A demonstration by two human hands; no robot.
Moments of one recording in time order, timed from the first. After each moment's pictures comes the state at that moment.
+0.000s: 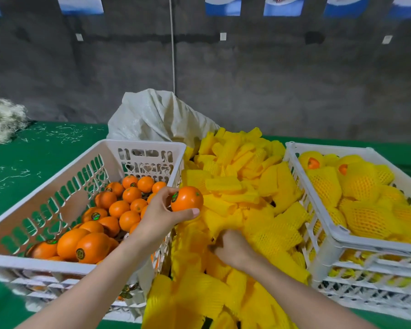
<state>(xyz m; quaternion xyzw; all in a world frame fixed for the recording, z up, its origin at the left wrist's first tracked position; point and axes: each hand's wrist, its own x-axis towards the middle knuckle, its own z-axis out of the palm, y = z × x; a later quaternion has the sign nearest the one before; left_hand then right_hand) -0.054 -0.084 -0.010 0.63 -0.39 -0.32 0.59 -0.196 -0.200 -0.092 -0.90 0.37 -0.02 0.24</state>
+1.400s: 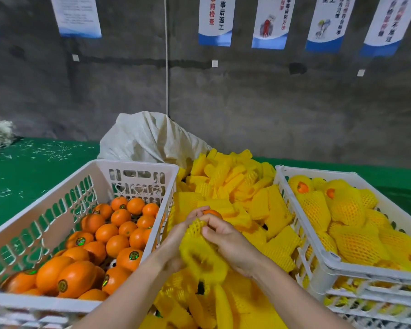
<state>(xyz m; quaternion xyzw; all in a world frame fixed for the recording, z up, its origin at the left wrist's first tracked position) -0.074 -0.138 -0.010 0.50 -0.25 -0.56 0.62 -0.199 -0.177 0.013 -0.72 0.18 -0.20 0.64</state>
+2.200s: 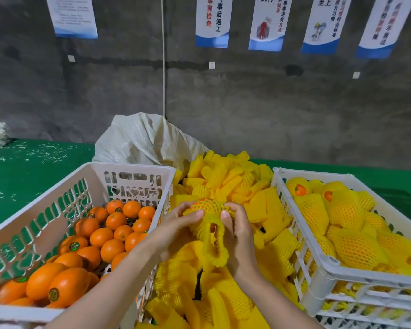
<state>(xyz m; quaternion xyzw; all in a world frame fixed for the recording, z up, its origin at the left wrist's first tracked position) -0.053 -0.144 0.000 0.43 -0.34 -0.56 0.62 -0.196 -0.179 -0.006 -0.68 0.28 -0.51 0.45</state>
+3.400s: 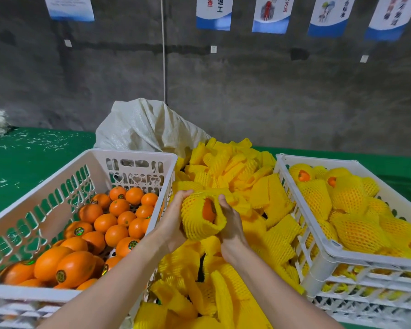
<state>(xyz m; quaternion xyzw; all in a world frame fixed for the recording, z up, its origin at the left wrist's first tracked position) -0.060 -0.146 -0.014 0.44 -0.24 -0.57 0.65 -0.166 -0.191 -0.014 -0.45 0.40 -0.41 0.69</state>
